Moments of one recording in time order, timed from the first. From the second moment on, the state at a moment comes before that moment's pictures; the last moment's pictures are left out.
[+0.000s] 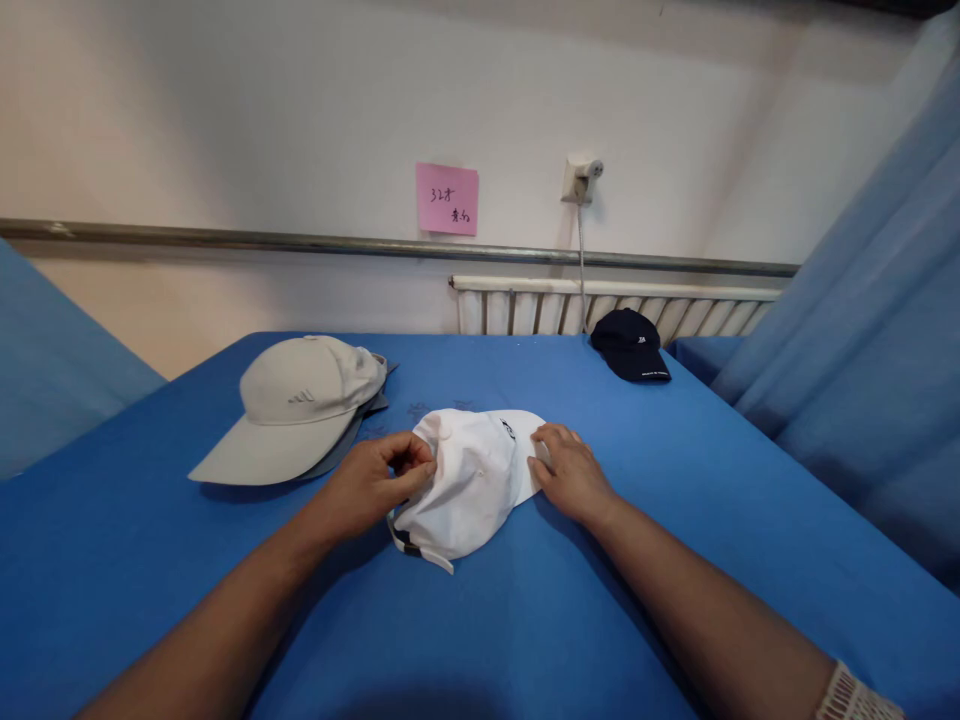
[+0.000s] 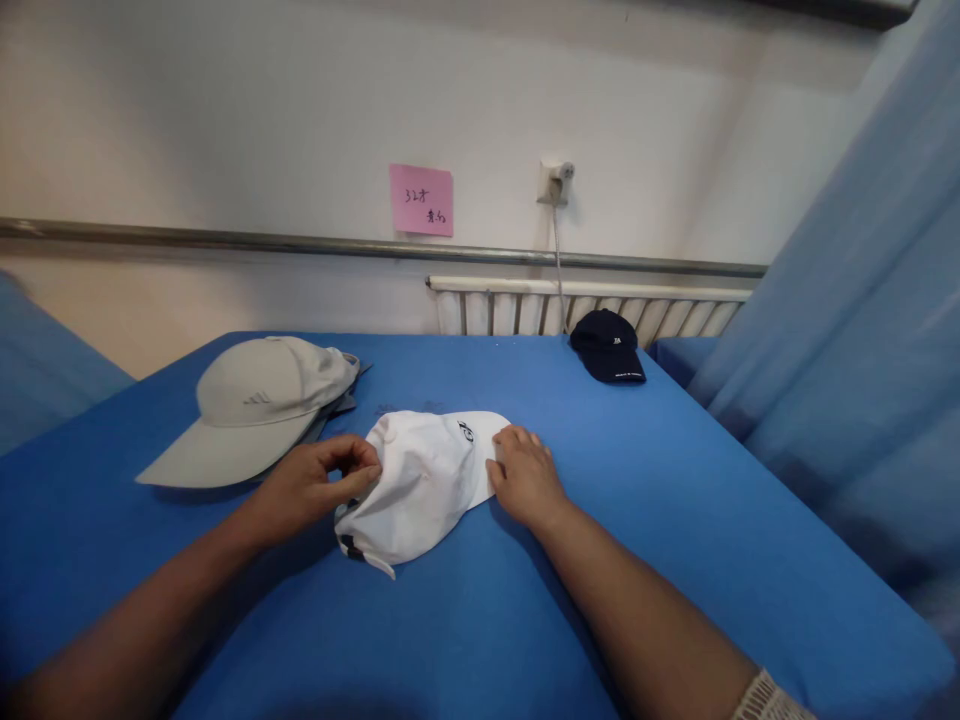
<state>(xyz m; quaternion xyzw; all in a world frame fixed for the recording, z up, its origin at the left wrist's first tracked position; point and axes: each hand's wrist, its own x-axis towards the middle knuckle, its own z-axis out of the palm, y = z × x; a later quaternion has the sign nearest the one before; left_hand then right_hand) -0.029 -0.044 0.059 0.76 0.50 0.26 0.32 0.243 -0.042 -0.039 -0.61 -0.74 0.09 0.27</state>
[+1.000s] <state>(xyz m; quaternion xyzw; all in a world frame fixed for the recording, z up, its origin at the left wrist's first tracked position) 0.007 -0.042 0.029 0.79 0.44 0.34 0.26 0.208 -0.069 -0.010 -0.36 -0.82 0.16 0.41</state>
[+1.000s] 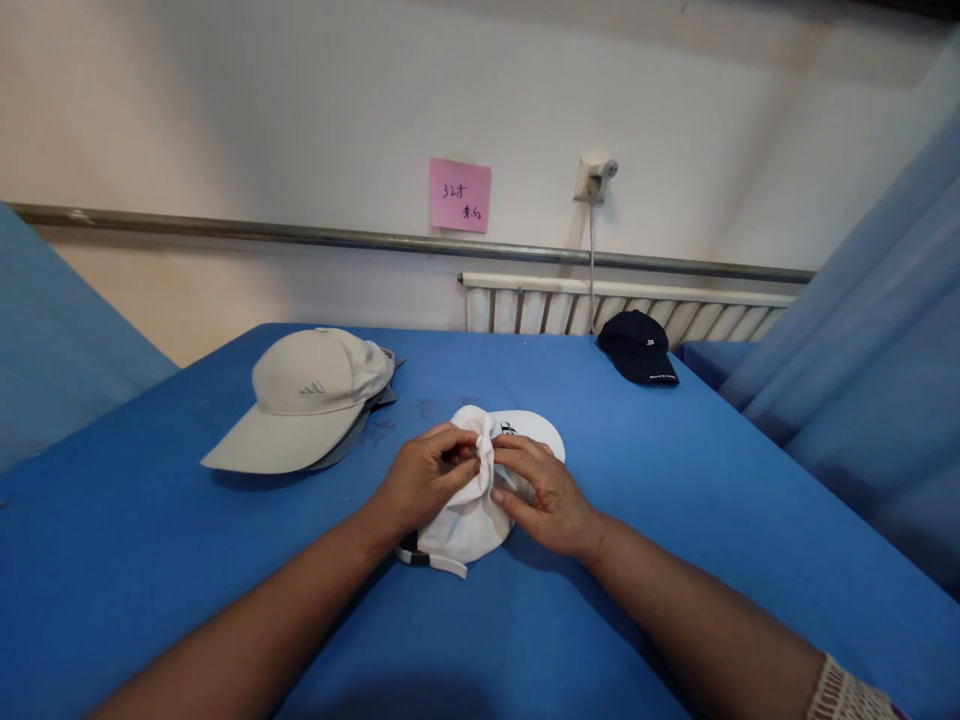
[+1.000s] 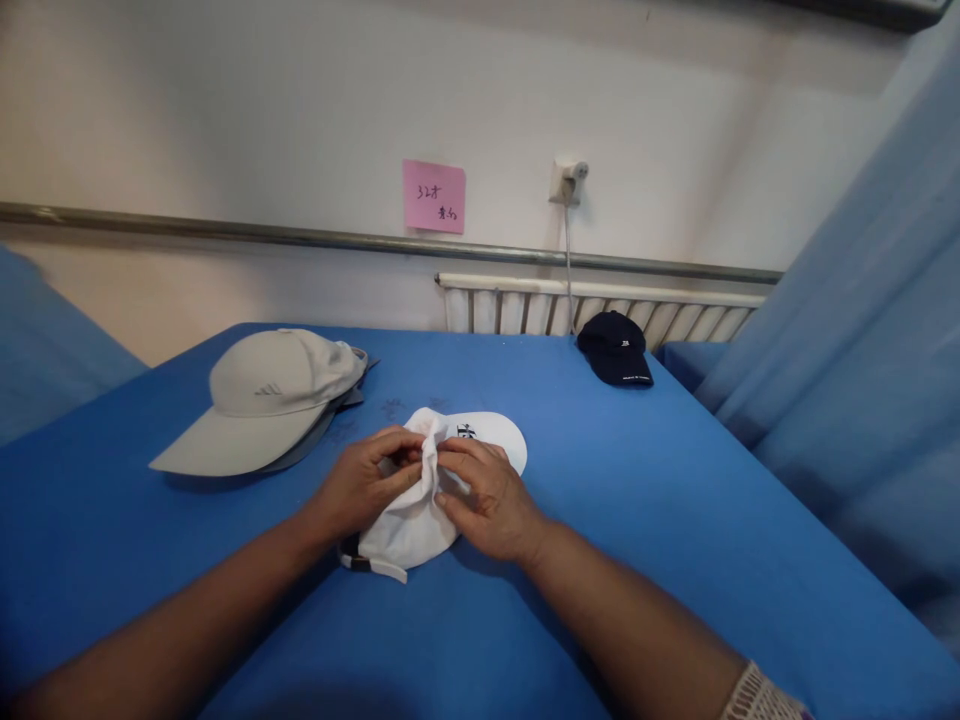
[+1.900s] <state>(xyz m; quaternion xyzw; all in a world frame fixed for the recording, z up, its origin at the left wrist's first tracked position) -0.046 -0.041 0.062 0.81 0.49 0.28 0.19 0.231 -0.032 -0.049 -0.62 -0.66 0.21 0.37</state>
